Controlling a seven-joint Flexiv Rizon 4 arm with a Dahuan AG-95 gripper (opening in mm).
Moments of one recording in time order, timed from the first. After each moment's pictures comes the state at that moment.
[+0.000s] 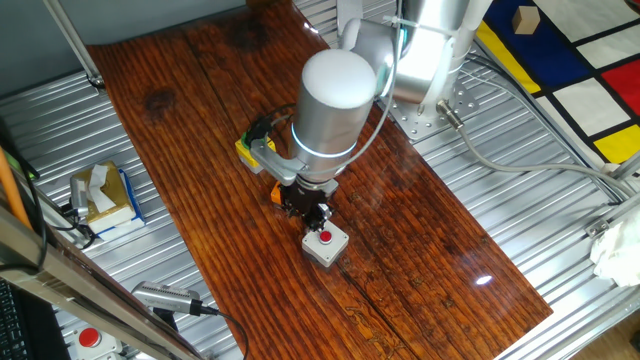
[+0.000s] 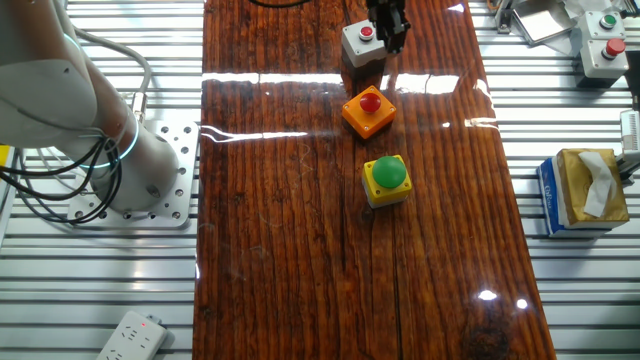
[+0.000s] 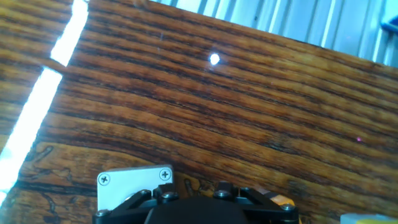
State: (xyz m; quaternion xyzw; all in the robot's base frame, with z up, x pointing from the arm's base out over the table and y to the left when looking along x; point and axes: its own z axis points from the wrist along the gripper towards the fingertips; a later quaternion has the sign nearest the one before) arm 0.483 0.216 0.113 -0.19 0.98 -0.02 0.07
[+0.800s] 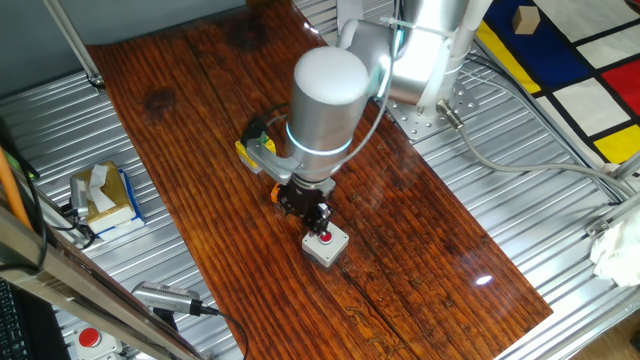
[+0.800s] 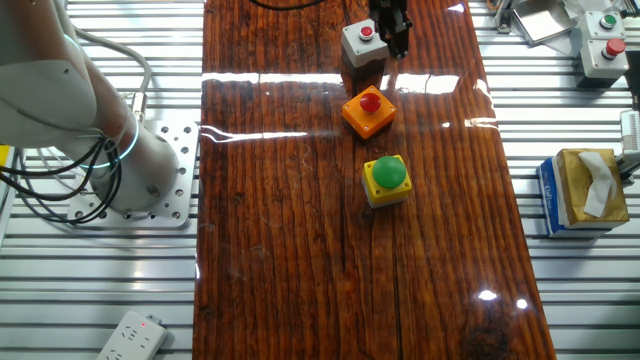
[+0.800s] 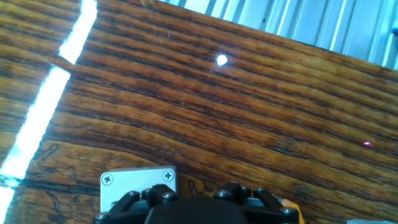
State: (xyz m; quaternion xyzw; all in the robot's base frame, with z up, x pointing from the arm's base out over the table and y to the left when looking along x) arm 0.483 0.217 0.112 -0.18 0.98 0.03 0.08
